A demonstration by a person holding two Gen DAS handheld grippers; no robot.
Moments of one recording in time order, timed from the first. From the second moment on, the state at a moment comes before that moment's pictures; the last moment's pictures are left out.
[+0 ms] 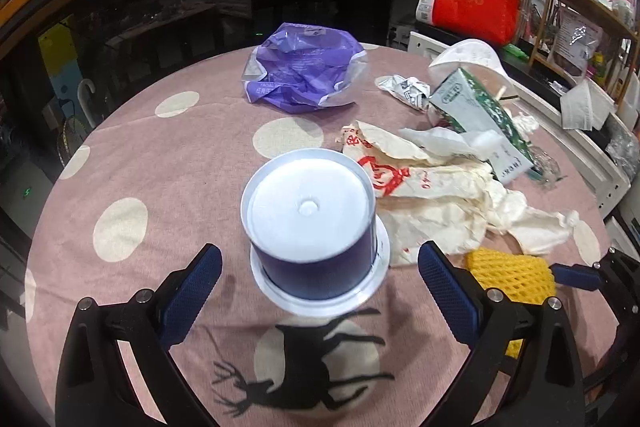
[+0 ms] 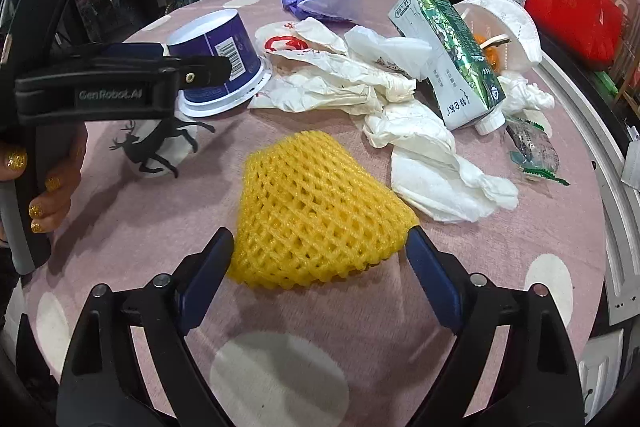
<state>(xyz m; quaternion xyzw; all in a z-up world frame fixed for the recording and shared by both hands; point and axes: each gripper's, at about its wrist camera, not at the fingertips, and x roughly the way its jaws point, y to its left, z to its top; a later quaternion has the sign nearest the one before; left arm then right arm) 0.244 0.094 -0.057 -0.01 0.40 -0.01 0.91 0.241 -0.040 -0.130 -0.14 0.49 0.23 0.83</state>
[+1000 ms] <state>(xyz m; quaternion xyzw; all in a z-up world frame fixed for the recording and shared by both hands) 0.169 0.052 -0.015 -0.02 0.33 -0.05 0.94 0.178 -0.107 -0.087 -0.04 0.45 0.25 0.86</state>
